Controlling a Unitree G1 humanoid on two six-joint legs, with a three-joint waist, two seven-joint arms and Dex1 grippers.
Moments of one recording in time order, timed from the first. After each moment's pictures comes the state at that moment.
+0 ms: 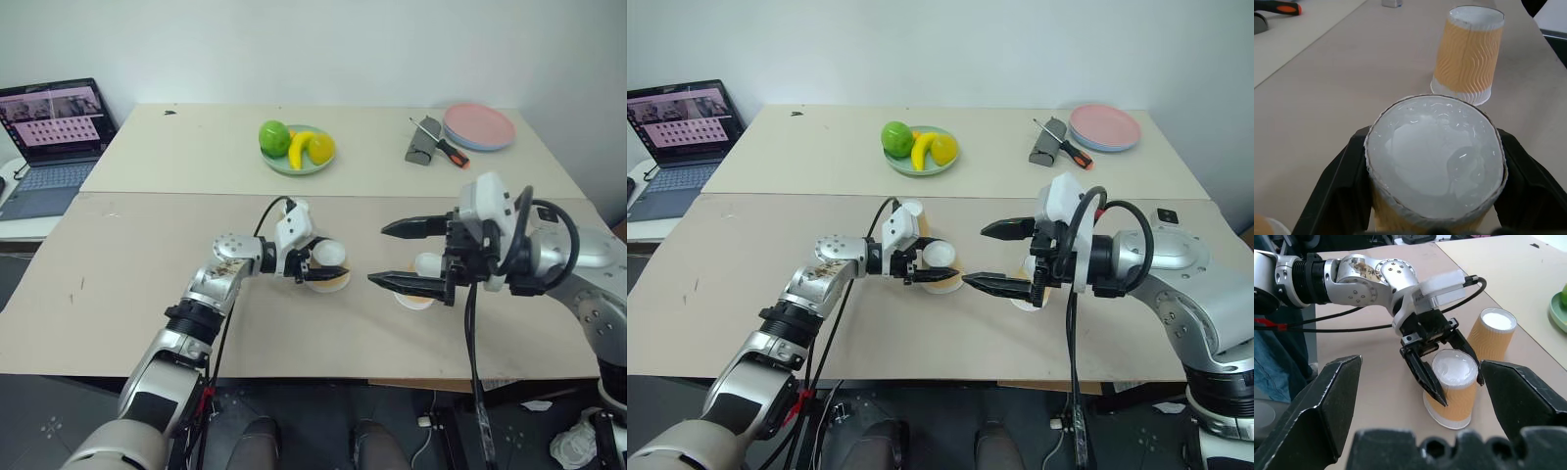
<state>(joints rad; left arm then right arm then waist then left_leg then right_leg) -0.78 0.31 -0.24 0.46 -0.19 0.14 -1.11 -0.50 -0.87 -0.09 -0.51 0.77 0.81 0.91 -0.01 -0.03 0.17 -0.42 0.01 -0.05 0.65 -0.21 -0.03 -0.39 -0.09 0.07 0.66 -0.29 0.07</state>
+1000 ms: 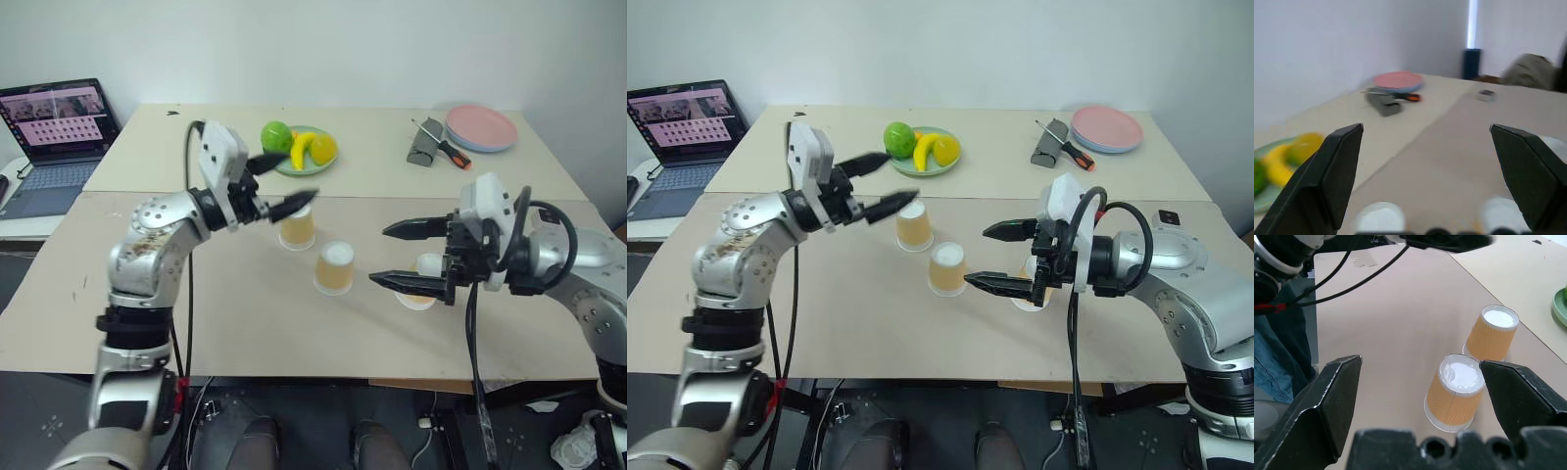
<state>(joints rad) -0.66 0.33 0.12 -0.10 -0.32 0.52 -0.59 -0.50 -0.87 -0.09 -0.49 0.77 0.81 0.92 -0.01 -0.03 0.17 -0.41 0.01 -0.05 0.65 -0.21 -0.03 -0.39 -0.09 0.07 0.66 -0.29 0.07</state>
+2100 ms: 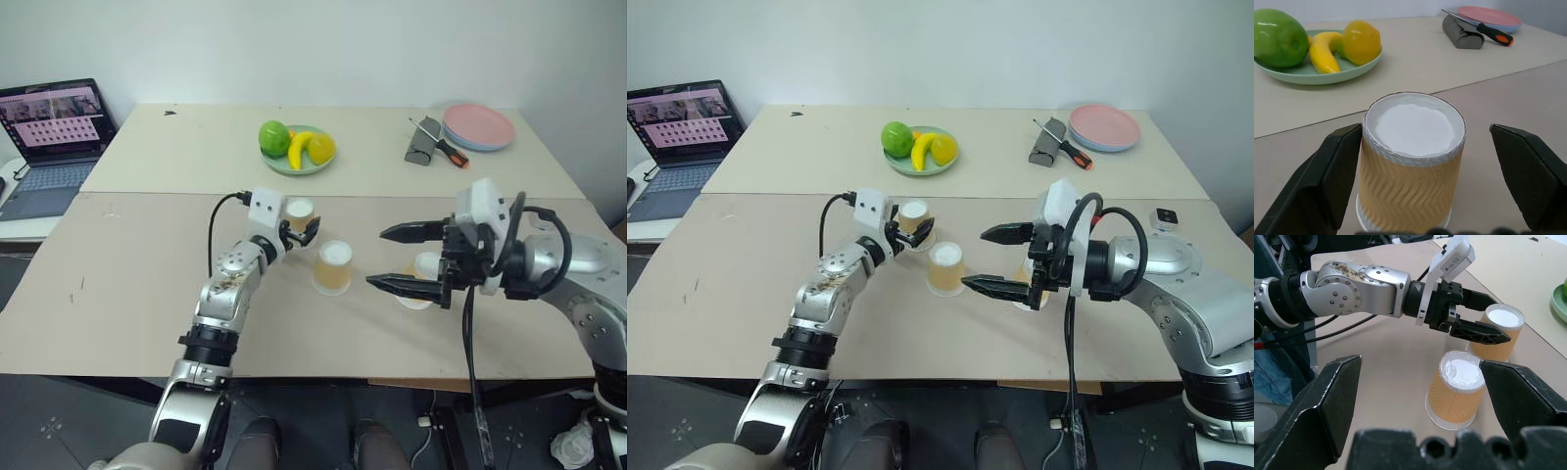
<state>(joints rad) -0.67 0.13 -0.01 0.25 -0.16 0.36 -0.33 -0.48 -0.86 -0.09 -0.50 0.77 0.81 0.89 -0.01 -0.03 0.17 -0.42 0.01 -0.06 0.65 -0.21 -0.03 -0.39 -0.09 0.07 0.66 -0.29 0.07</state>
